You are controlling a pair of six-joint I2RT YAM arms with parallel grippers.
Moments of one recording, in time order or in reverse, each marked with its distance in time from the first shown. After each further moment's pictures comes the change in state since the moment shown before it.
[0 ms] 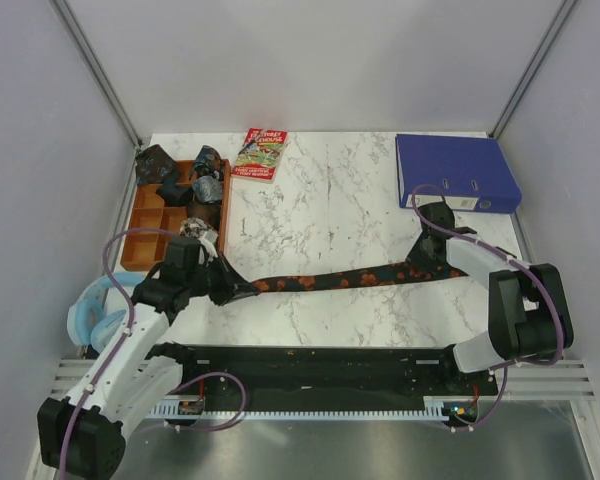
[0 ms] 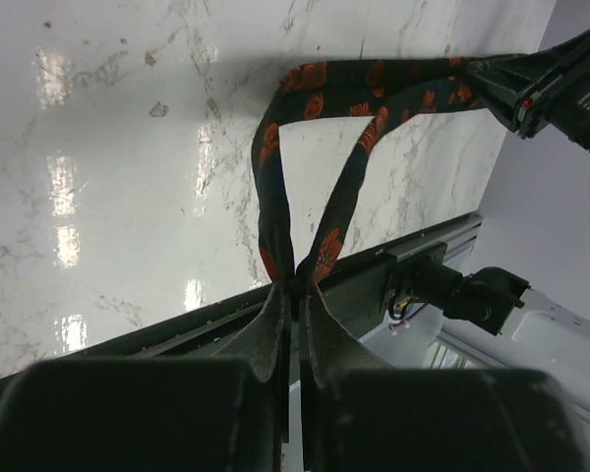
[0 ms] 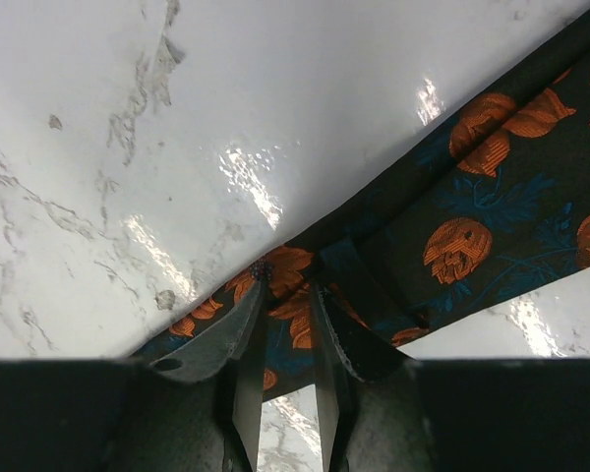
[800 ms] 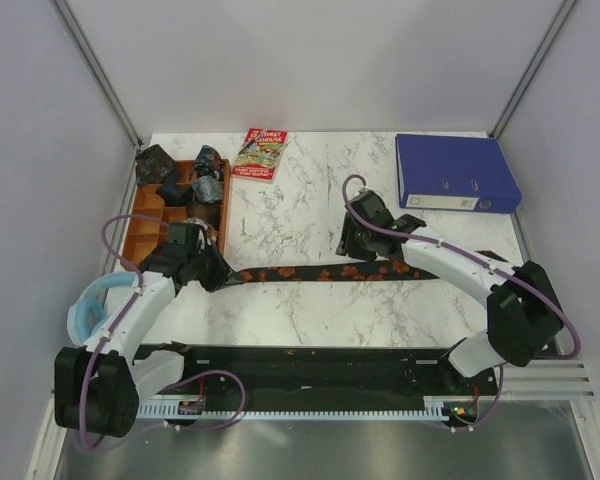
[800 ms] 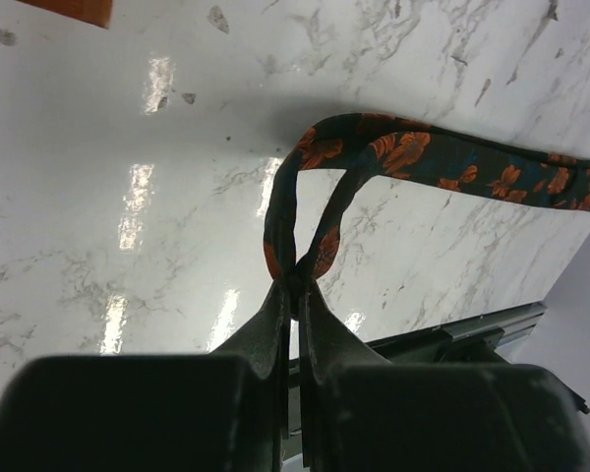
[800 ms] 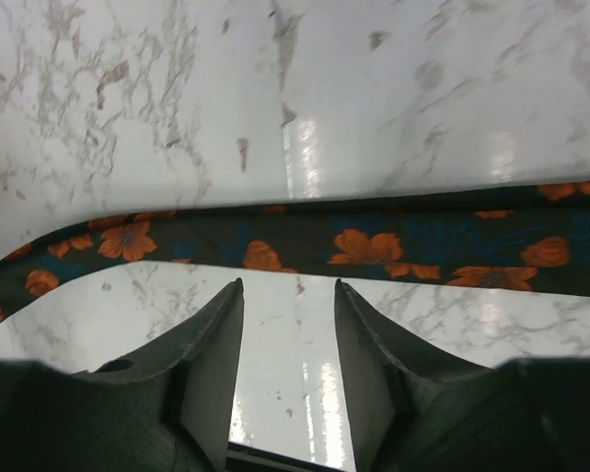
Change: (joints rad) left arm 0.083 0.263 0.067 0.023 -0.156 0.082; right arm 0.476 -0.003 0.296 -0.126 -0.017 0.060
